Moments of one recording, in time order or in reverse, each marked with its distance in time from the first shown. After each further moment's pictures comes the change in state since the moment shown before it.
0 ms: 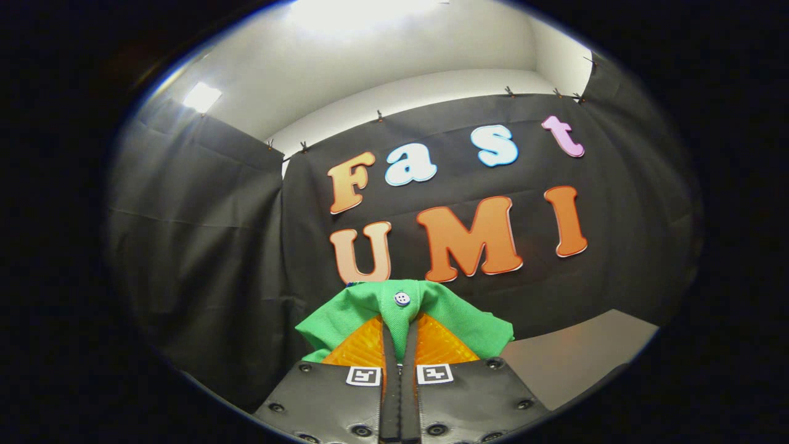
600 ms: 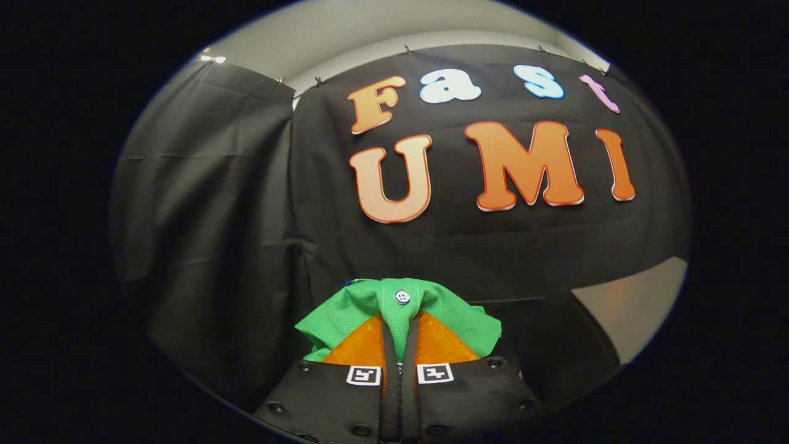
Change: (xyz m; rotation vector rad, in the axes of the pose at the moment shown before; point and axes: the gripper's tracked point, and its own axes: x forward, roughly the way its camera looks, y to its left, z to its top) arm 0.152 0.072 -0.204 0.008 0.272 -0.028
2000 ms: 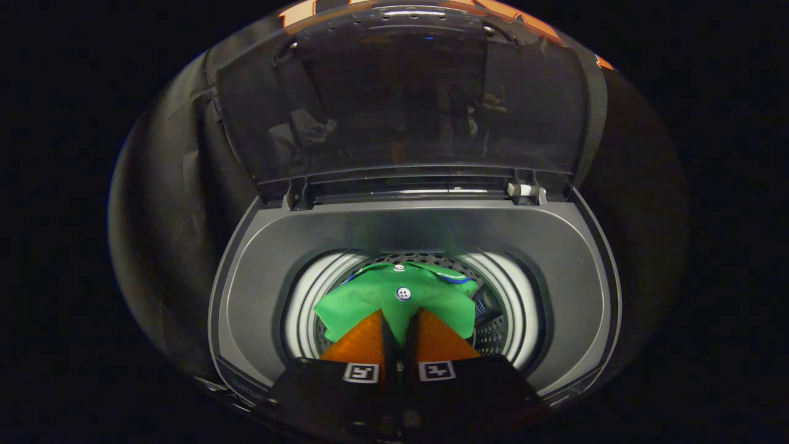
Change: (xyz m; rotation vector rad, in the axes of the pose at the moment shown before) arm 0.043 -0.045 -0.317 0.109 0.757 -0.217
